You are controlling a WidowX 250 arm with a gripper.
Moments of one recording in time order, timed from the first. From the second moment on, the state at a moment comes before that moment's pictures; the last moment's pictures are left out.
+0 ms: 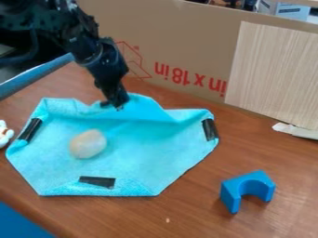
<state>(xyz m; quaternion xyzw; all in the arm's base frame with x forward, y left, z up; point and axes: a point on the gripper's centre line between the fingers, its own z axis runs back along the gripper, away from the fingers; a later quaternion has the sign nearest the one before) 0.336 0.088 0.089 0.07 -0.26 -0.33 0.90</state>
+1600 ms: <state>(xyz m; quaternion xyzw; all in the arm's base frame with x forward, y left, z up) 0.255 -0.004 0.070 0.08 -0.26 -0.42 0.86</state>
